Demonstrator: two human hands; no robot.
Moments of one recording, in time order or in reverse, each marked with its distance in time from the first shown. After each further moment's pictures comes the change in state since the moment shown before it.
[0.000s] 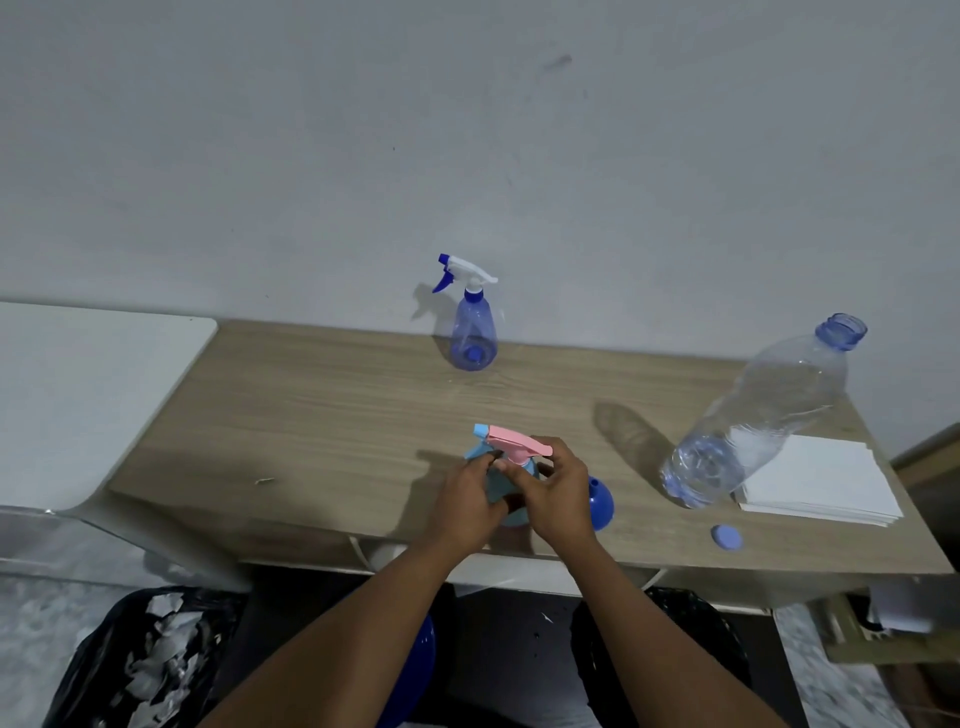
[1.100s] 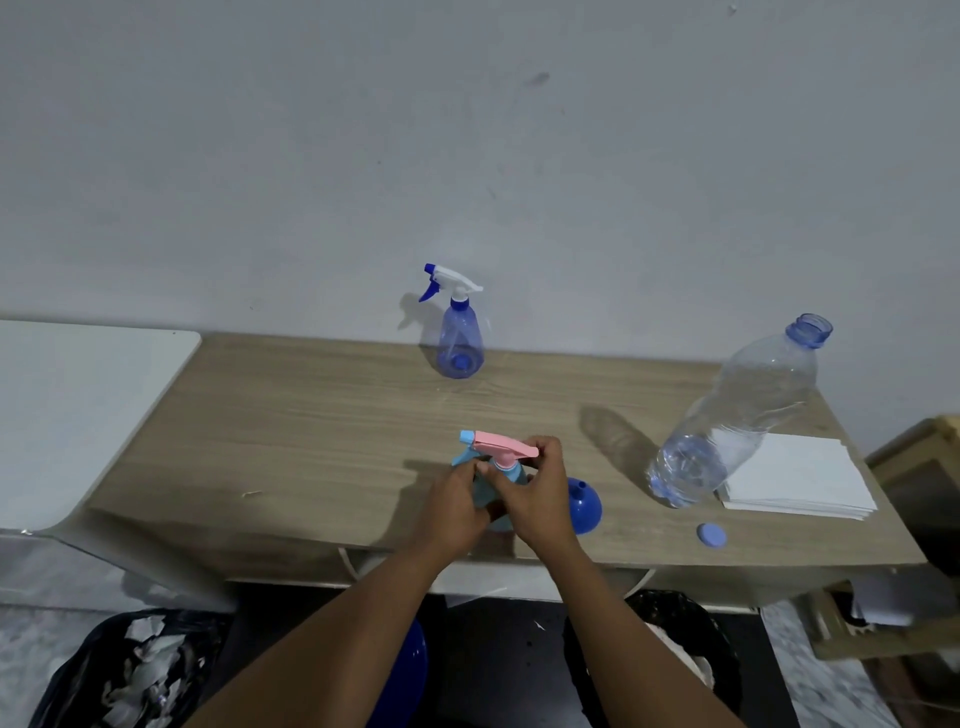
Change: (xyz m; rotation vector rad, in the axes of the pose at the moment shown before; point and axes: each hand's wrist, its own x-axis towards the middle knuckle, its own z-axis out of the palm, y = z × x) left_hand 0.002 -0.003 -0.003 -0.070 -0.034 0.022; right_hand -0.009 -0.008 0.007 0.022 0.000 0.036
